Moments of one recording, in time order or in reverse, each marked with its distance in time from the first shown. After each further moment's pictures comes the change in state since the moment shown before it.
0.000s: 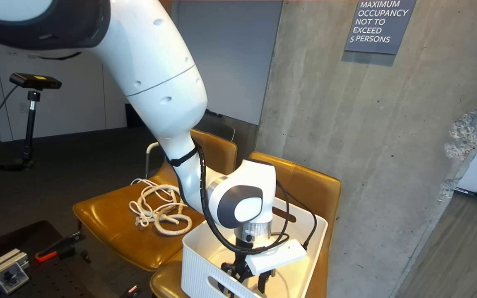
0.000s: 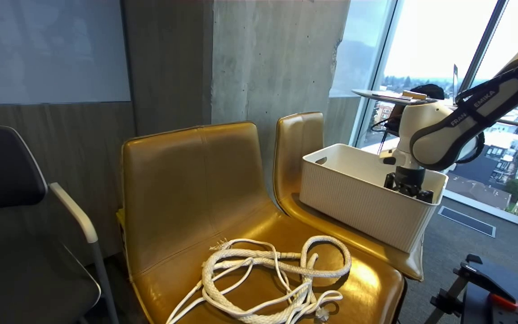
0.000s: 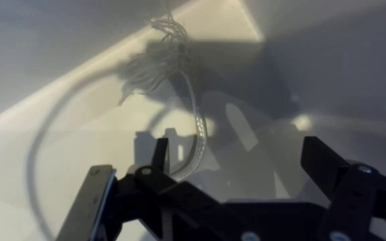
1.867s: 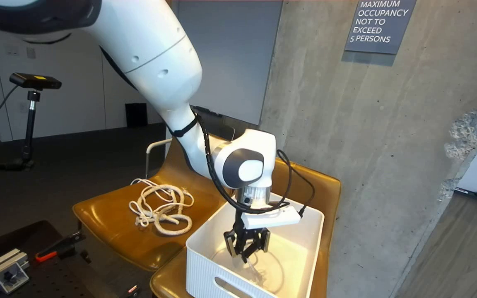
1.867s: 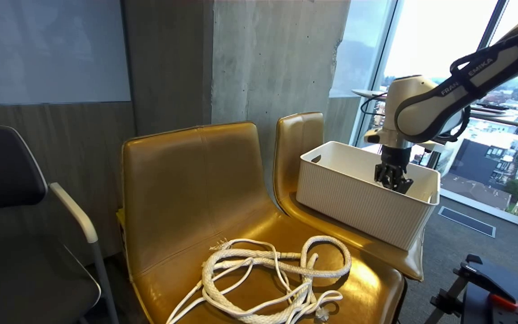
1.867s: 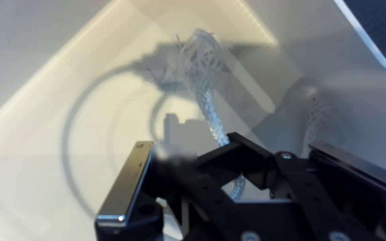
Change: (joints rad) arm 0.038 -0.067 0.055 0.085 0.047 -0.173 0.135
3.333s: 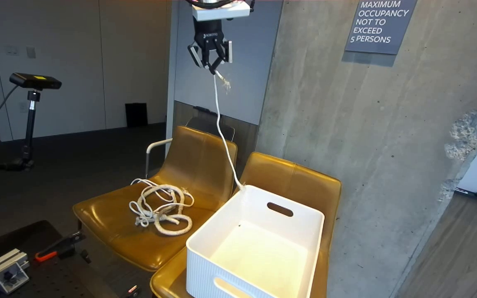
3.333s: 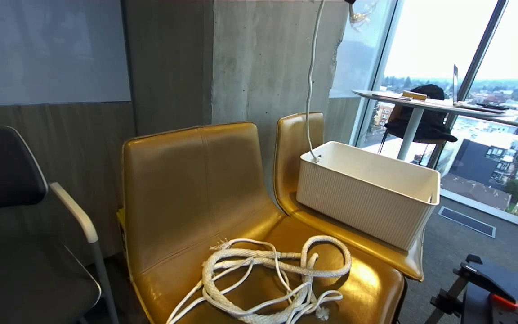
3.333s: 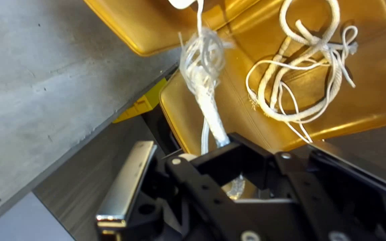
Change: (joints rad) arm 0.272 -0.498 0.150 0.324 0.165 -0.396 0.178
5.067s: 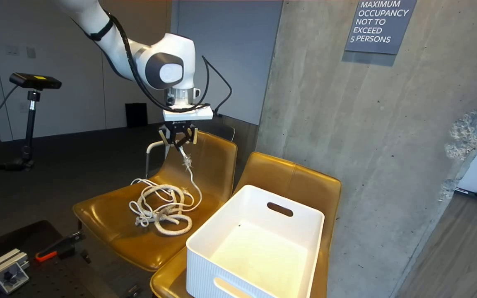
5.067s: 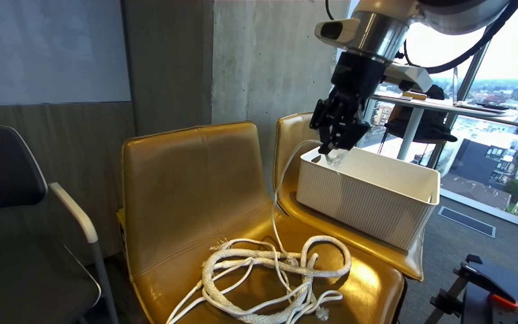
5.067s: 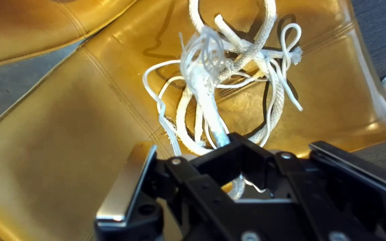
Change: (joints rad) arm 0.057 0.102 0.027 -0.480 0.104 0.389 0.014
